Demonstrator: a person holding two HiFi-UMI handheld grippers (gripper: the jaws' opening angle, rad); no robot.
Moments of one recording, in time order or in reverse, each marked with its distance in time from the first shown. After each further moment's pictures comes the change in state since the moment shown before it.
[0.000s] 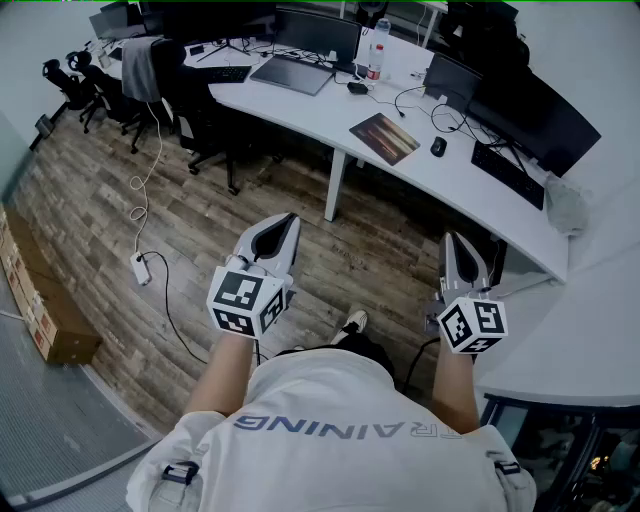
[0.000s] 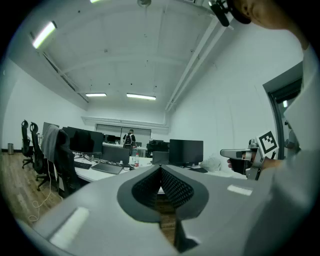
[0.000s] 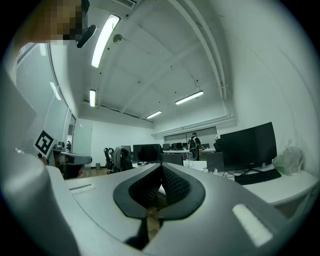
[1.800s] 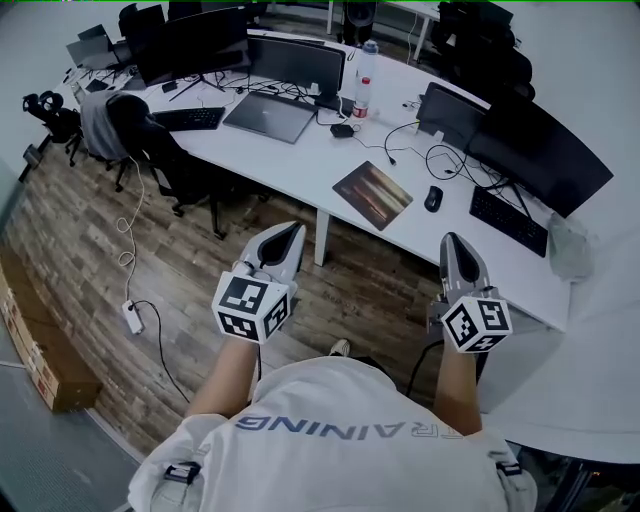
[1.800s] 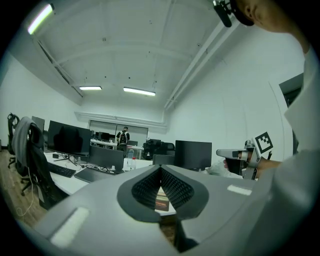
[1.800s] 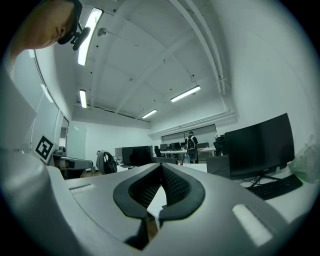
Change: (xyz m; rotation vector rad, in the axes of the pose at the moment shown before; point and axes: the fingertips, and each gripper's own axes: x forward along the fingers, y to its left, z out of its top) left arm 0.235 0.069 0.040 -0.023 0.017 -0.066; right arm 0.211 -0.118 0.032 0.041 0.003 -0.016
